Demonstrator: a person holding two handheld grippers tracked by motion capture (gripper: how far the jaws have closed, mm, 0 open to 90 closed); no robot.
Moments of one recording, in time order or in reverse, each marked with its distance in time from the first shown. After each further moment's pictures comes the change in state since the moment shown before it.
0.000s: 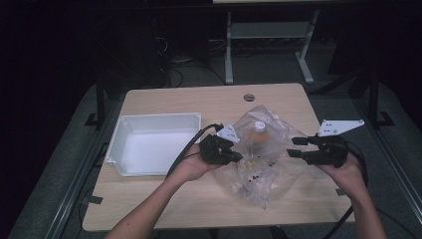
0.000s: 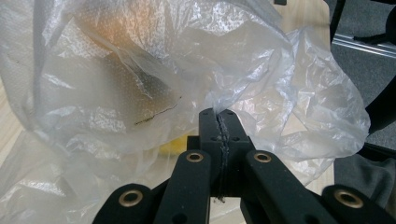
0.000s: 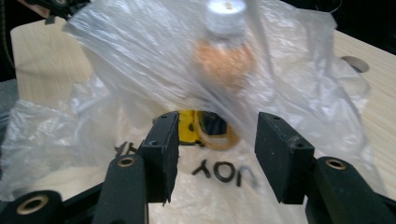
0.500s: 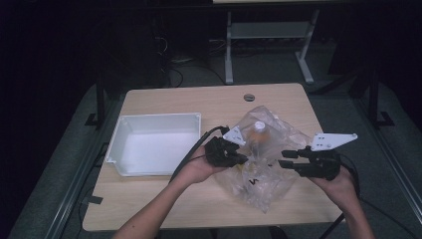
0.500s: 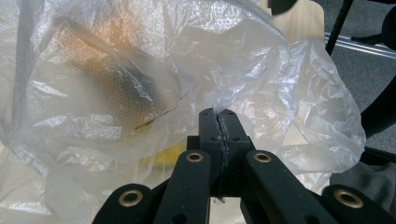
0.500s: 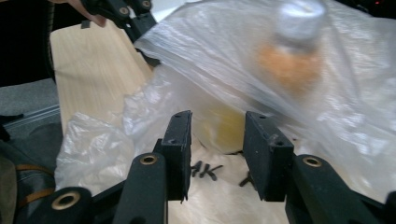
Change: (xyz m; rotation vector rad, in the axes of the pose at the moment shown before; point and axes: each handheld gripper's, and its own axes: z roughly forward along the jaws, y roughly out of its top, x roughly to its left) left arm -0.010 0.007 0.008 -0.002 -0.006 0.016; right arm 0.039 -0.006 0.008 -0.037 0.062 -0.029
